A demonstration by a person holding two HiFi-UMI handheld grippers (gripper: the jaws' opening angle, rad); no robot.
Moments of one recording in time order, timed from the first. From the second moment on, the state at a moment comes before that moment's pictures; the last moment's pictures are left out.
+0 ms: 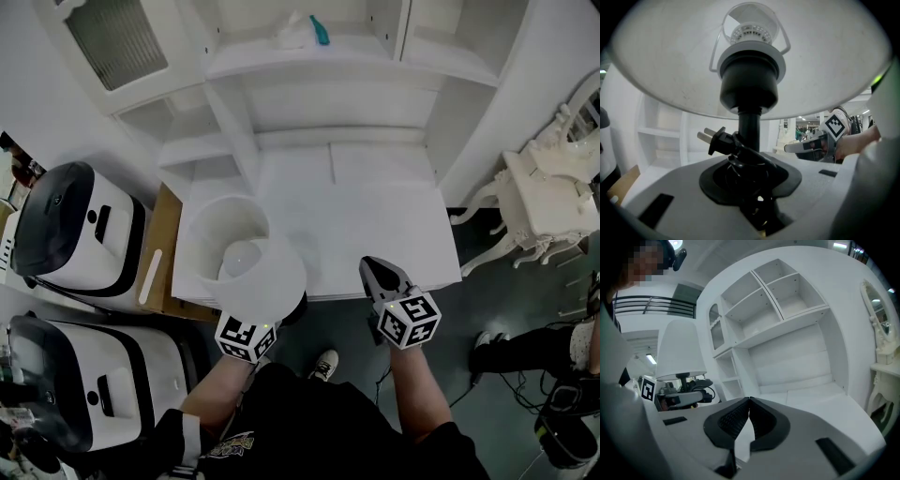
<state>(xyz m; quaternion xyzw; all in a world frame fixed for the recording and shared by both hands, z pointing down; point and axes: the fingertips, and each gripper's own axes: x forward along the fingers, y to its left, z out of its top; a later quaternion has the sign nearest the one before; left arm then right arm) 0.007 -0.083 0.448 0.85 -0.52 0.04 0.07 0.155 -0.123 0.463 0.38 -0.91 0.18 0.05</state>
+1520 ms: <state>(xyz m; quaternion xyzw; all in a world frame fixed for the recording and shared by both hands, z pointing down) -0.004 -0.238 0.488 0.87 -0.49 0.07 0.06 0.155 -0.226 0.503 0.44 -0.87 0.22 0.06</state>
